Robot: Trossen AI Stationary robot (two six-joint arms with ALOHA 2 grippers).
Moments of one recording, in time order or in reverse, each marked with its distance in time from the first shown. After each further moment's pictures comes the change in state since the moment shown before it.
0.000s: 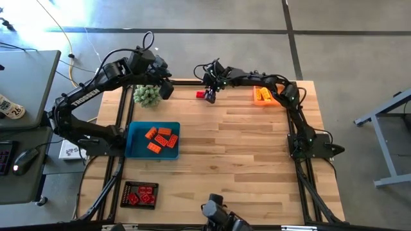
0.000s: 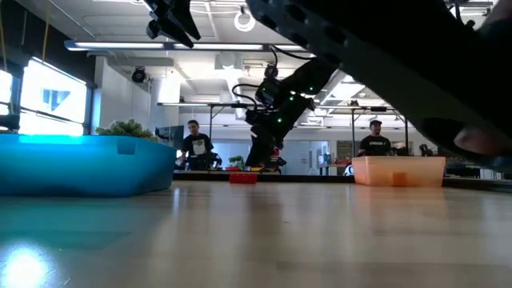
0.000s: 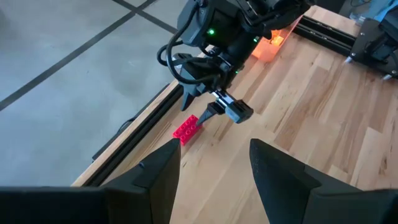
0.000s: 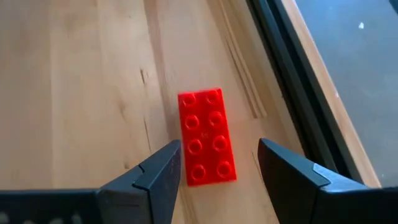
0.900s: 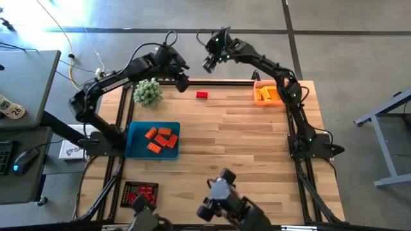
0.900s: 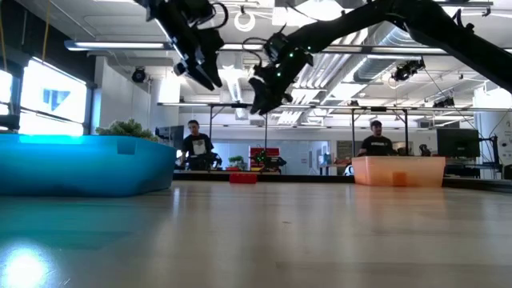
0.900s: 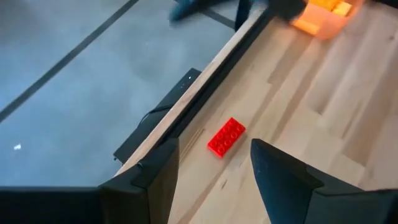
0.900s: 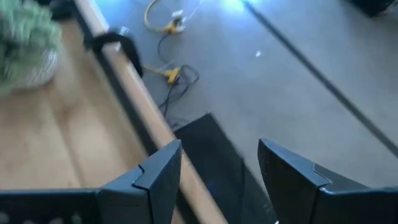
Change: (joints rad) left arm 0.098 0.292 0.000 0.189 -0.011 0.130; right arm -0.093 -0.001 0.502 -0.312 0.198 0.153
